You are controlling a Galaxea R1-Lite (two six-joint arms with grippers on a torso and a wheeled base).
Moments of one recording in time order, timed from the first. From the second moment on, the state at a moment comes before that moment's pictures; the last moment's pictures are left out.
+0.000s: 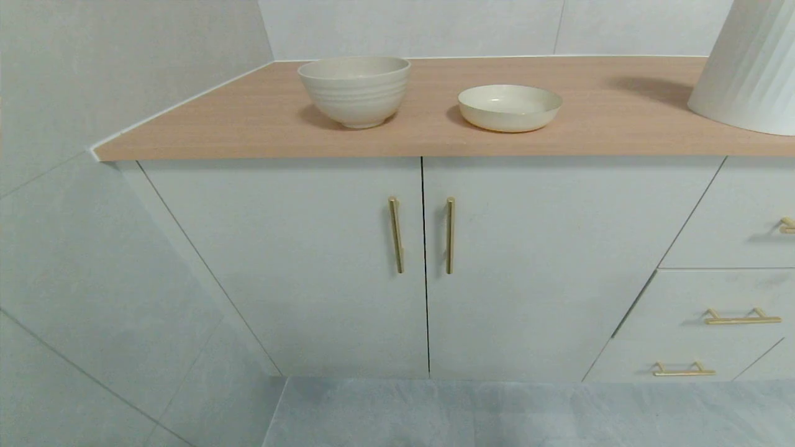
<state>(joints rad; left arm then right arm) 0.00 0.00 0.00 0.00 0.00 0.00 0.00 0.00 -0.01 -0.01 0.01 -0.02</state>
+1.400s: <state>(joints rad) 0.00 0.00 0.00 0.00 0.00 0.00 0.49 1.67 -0.87 -0.71 0.45 0.19</state>
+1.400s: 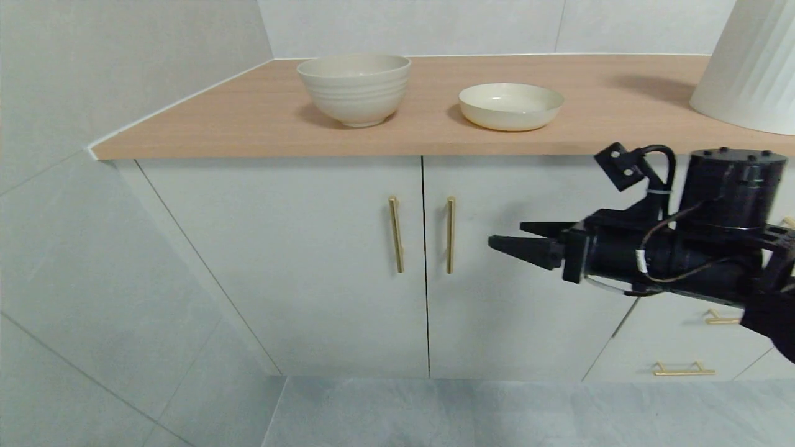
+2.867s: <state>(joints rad) 0.00 0.00 0.00 0.00 0.00 0.00 0.64 2.03 -1.06 -0.97 0.17 0.31</state>
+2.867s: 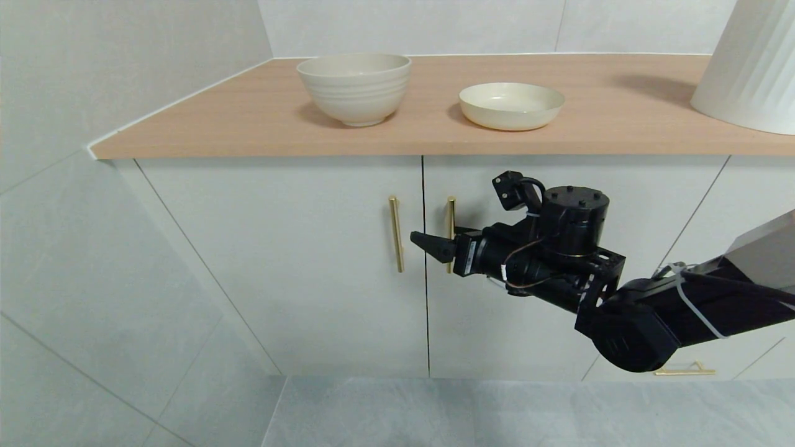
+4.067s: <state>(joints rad) 0.00 0.00 0.00 0.00 0.00 0.00 0.68 1.93 -0.98 -0.87 0.30 0.43</state>
